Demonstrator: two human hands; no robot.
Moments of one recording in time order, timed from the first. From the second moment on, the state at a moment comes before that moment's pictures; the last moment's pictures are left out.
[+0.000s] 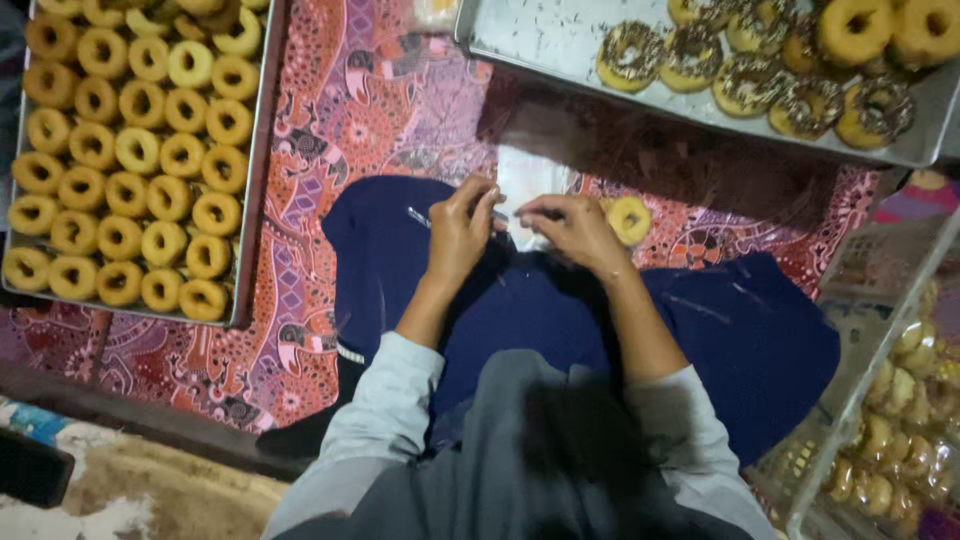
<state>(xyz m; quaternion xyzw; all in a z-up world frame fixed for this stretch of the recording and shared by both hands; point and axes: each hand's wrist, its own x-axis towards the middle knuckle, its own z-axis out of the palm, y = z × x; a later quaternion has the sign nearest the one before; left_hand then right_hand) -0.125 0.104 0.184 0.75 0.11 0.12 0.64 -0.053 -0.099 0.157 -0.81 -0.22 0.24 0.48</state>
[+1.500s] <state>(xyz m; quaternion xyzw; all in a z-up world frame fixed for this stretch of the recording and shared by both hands) -0.065 0.084 0.137 0.81 0.11 0.24 0.53 -0.031 -0.087 0.146 -0.87 -0.18 0.09 0.44</state>
